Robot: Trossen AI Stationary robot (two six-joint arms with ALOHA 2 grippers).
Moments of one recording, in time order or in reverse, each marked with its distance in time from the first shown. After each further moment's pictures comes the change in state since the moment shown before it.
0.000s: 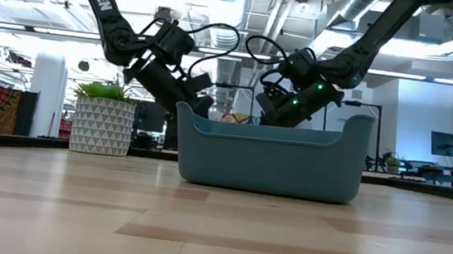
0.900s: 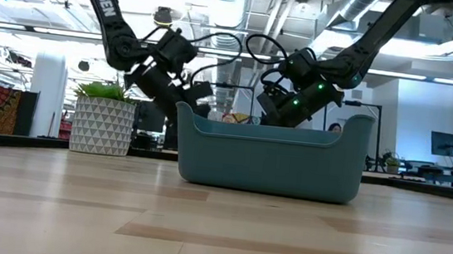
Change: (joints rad) left arm 0.018 0.040 0.018 -0.029 0.075 0.021; right arm 0.002 -0.002 -0.002 -0.005 -0.013 -0.049
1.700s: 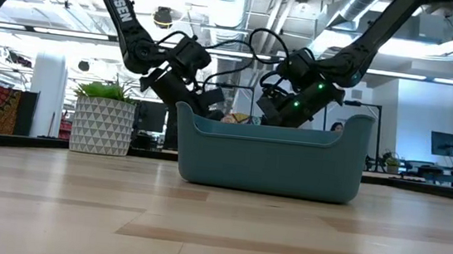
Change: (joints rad) left arm 0.002 0.098 0.144 -0.086 -0.011 0.005; right arm 0.015 -0.004 0.000 -0.055 0.040 -0.015
